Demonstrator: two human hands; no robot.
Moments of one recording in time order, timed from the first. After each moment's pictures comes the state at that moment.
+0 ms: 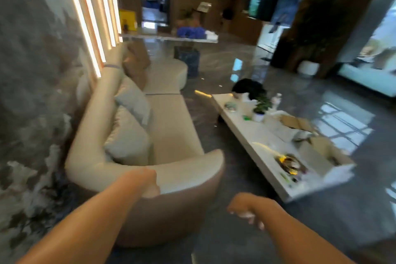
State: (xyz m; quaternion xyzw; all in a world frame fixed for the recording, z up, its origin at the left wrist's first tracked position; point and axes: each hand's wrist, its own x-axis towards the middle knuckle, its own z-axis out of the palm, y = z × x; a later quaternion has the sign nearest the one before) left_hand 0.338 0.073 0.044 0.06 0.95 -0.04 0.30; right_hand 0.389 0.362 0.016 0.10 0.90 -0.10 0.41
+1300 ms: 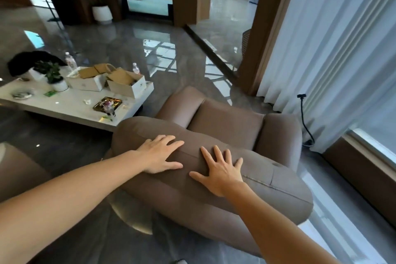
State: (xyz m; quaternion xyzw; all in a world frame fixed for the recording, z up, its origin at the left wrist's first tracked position) left_hand 0.850 0.574 0.064 0.69 0.71 -0.10 0.11; right_hand 1.076 0.630 0.035 0.45 0.87 -0.15 0.09
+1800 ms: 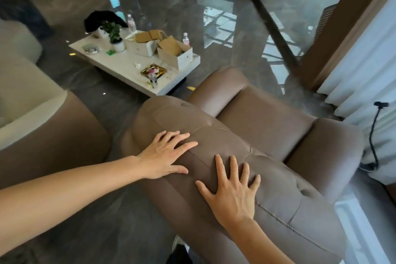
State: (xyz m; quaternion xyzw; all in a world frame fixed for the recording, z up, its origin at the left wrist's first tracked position) left_hand 0.879 0.547 0.035 0.66 0.75 -0.06 0.07; right_hand 1.105 0.630 0.007 0.42 0.90 -0.12 0.01
